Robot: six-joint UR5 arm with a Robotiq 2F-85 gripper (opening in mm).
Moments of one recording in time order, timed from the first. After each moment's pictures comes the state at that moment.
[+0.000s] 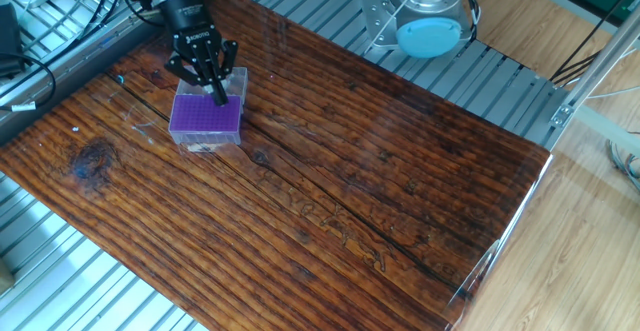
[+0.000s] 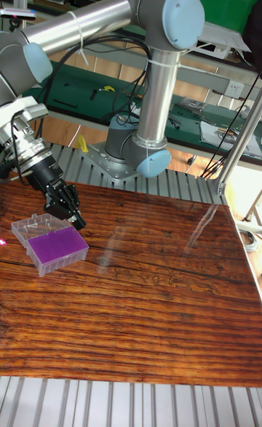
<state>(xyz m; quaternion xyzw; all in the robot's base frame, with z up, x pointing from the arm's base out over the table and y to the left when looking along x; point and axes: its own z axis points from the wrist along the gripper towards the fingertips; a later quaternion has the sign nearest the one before) 0.500 -0.082 0.101 -0.58 0.68 0.20 0.40</state>
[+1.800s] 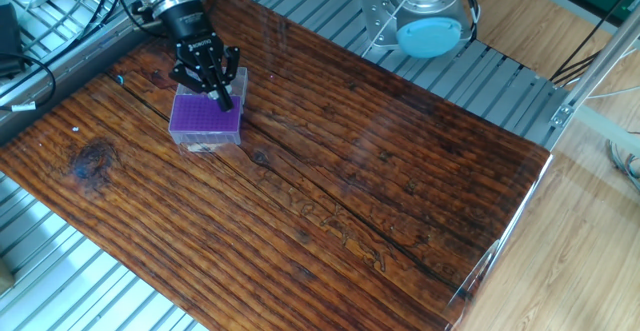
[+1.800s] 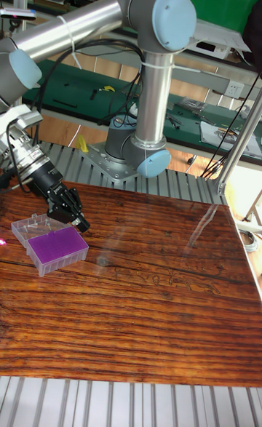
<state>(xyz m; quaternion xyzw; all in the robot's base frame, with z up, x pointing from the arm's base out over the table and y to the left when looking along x) 0.494 -0.068 0.102 -0.57 0.65 0.25 0.44</state>
